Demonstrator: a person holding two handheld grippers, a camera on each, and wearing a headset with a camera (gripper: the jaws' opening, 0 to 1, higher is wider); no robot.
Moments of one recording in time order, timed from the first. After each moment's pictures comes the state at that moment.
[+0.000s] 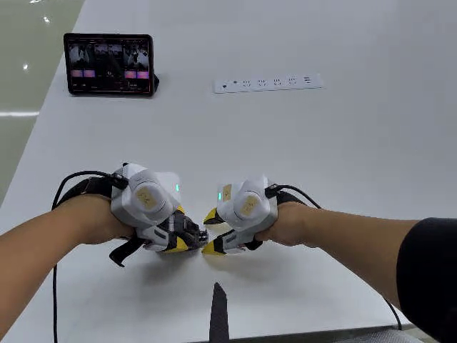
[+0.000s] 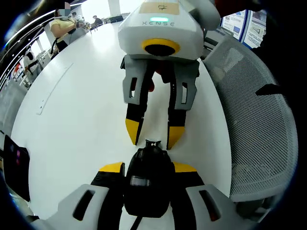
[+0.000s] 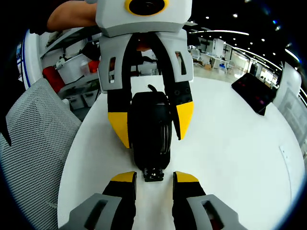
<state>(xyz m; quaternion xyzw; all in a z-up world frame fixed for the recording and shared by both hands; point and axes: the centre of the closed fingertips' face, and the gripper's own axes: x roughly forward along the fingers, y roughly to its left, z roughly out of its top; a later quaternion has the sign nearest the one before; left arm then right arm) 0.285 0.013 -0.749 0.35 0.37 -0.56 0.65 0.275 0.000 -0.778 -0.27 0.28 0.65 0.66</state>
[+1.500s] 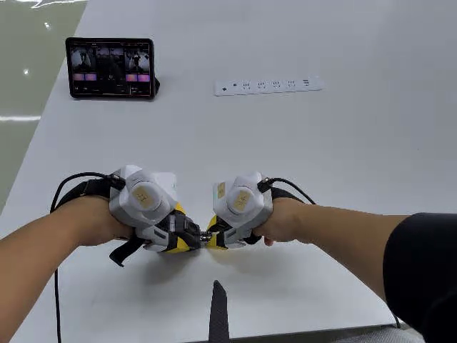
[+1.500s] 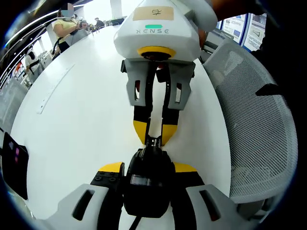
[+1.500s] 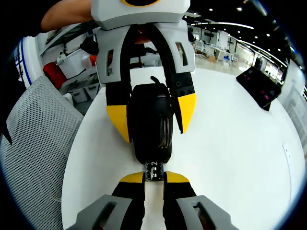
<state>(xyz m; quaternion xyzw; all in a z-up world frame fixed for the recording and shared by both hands) 0.285 0.013 -0.747 0.33 0.36 -0.57 0.66 0.274 -0.009 -0.781 -0.29 0.32 0.64 0.63</state>
